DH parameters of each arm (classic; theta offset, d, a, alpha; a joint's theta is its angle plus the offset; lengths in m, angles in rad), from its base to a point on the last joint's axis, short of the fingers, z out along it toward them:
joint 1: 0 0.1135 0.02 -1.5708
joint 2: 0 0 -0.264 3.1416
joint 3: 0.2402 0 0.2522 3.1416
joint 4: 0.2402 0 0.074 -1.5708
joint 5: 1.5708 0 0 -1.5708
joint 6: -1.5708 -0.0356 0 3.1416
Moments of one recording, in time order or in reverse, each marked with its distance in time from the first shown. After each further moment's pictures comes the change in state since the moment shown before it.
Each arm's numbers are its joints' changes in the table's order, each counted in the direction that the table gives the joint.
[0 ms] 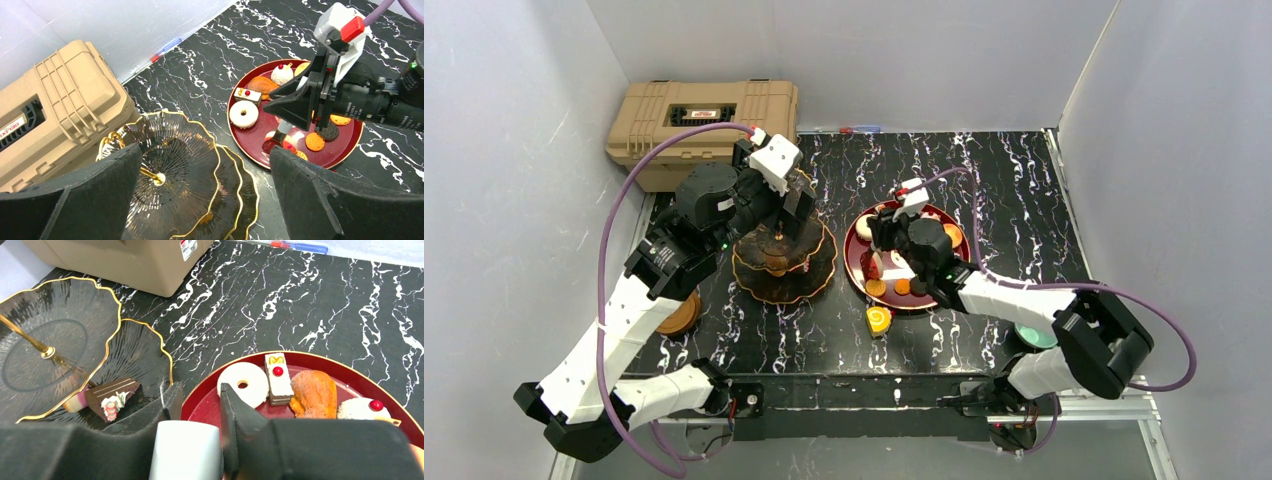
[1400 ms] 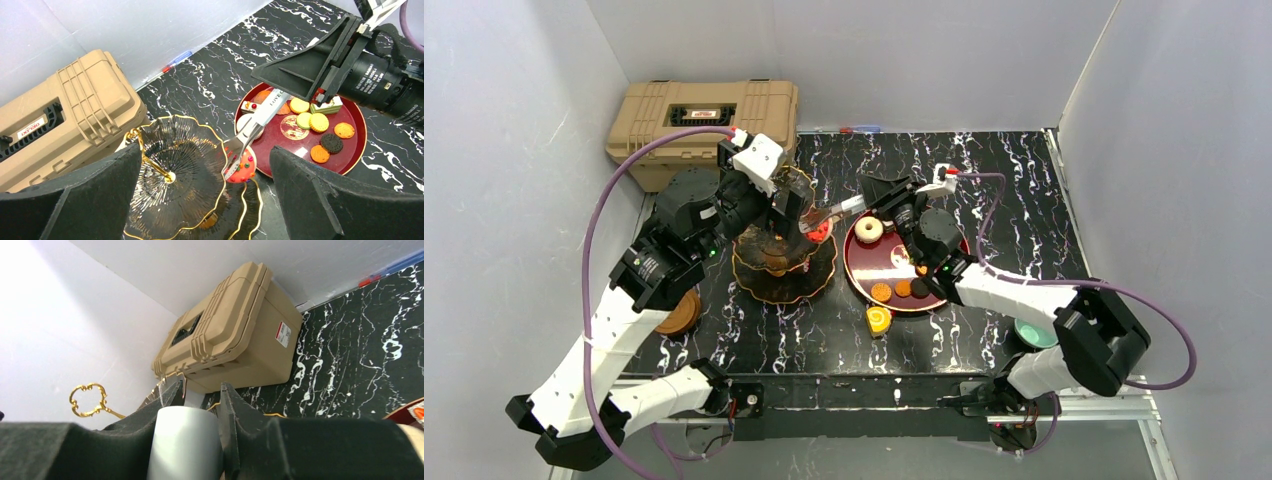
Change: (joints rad) left arm 0.001 -0.051 0.008 -0.010 -0.029 0.006; right arm -0.003 -0.009 0.076 -0.255 0.106 -0.629
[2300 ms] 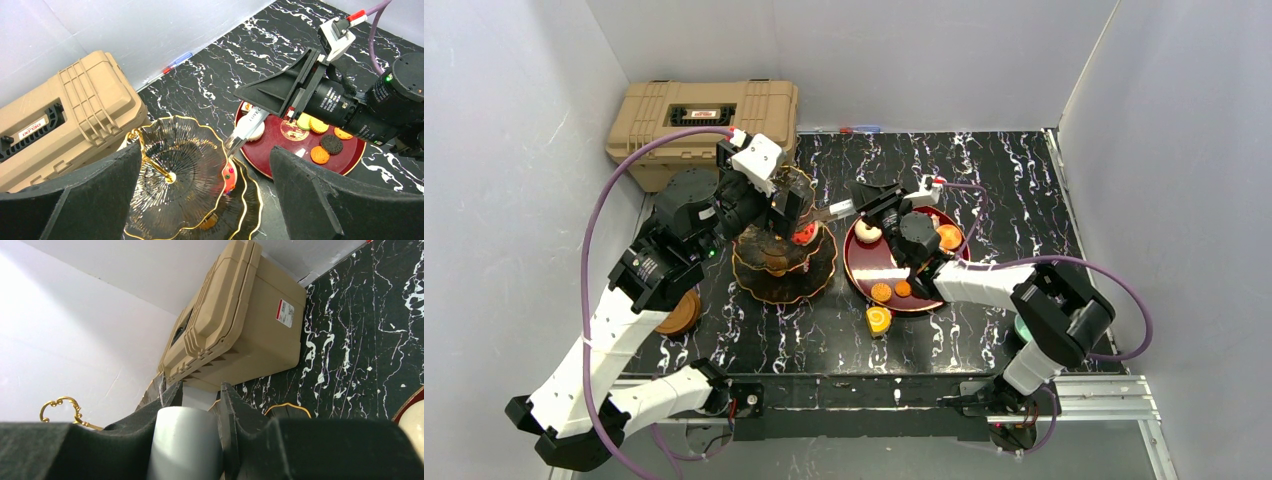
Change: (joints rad) left arm 0.000 -0.004 0.000 -0.002 -0.002 0.000; right arm 0.013 0.201 0.002 -0.150 0.047 -0.208
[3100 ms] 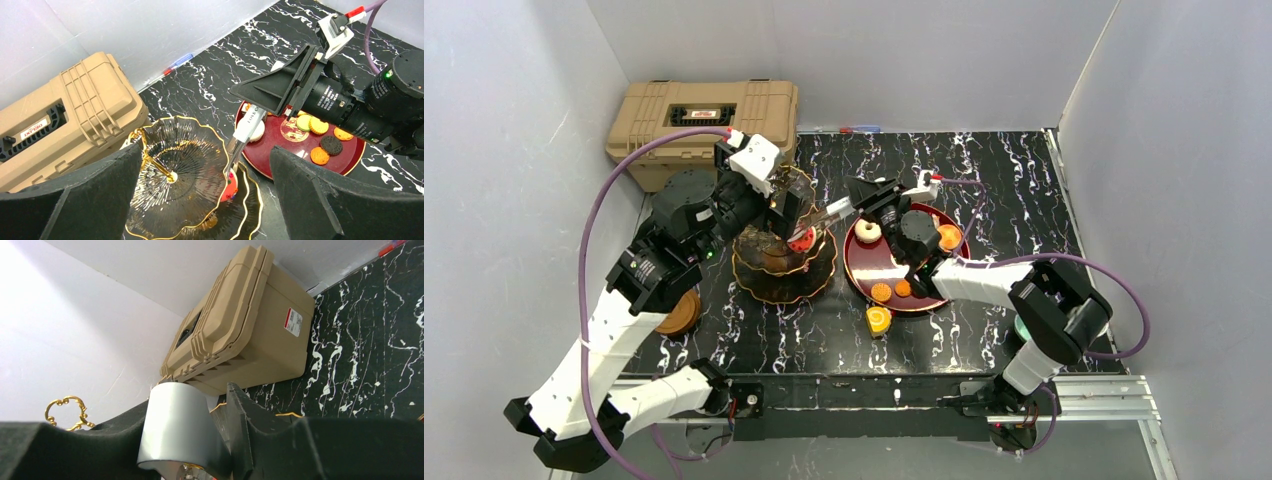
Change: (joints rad) left arm 0.000 -0.006 0.000 0.000 0.000 0.000; right arm -0.004 0.019 0.024 -0.043 -0.025 0.055
